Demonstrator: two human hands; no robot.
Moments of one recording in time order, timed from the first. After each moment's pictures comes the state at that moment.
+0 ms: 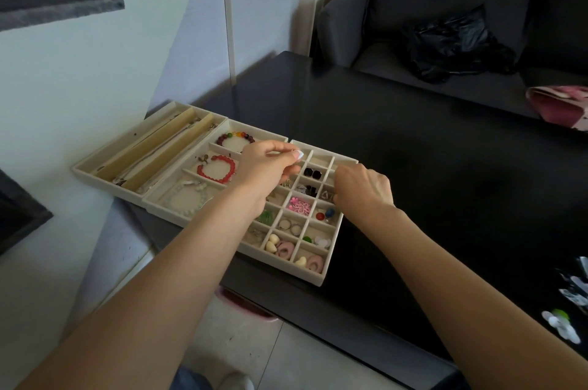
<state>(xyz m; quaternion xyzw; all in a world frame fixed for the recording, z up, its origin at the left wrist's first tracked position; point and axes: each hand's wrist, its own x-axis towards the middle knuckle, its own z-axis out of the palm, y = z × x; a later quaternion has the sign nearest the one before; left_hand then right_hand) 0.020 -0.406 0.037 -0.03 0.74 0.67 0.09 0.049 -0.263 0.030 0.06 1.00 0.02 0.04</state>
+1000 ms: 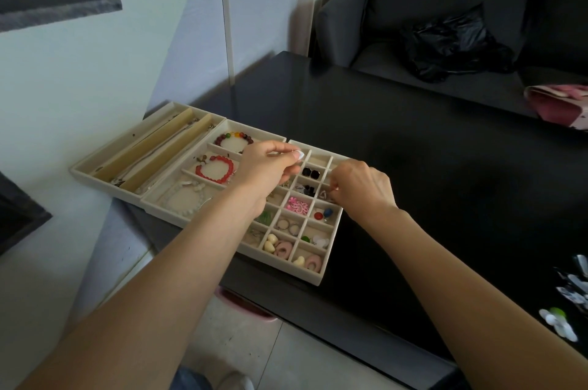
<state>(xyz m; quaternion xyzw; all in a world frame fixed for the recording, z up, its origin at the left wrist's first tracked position) 0.021 -0.403 0.038 -0.03 0.74 0.66 0.10 0.046 -0.252 0.021 0.03 1.00 -0.01 -0.01</state>
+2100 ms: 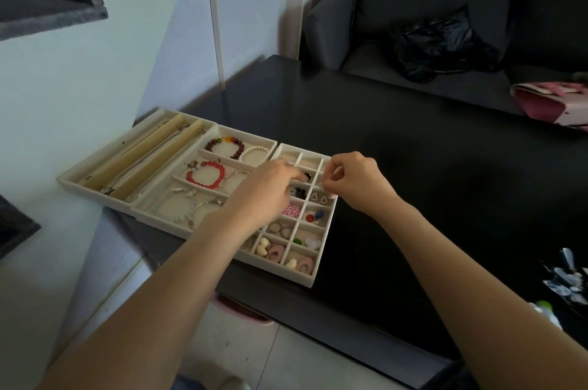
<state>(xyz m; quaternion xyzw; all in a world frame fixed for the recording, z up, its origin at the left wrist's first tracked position) 0.032 -0.403 0.028 0.29 0.92 0.25 0.02 0.044 -0.232 0.030 0.05 0.95 -0.32 0.01</state>
